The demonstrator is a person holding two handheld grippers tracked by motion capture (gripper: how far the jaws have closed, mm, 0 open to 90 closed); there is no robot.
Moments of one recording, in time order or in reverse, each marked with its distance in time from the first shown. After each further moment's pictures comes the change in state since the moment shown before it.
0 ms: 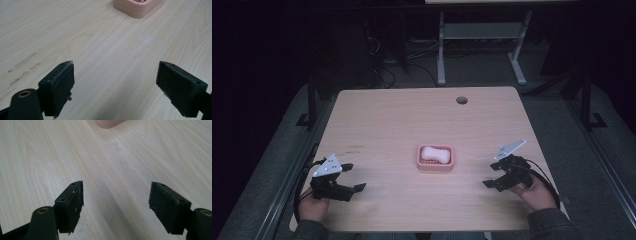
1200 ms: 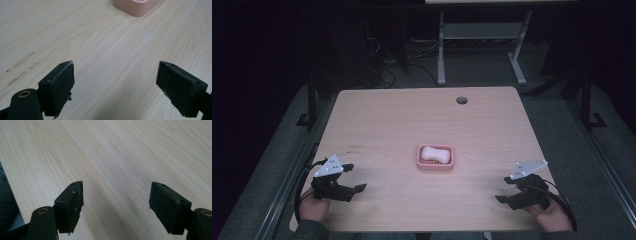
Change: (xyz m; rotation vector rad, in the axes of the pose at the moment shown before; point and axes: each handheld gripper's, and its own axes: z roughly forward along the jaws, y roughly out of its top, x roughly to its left) left arm -0.001 0.000 0.002 0.016 -0.002 0.007; right arm 0.027 -0.052 -0.020 -0.055 -0.067 0.036
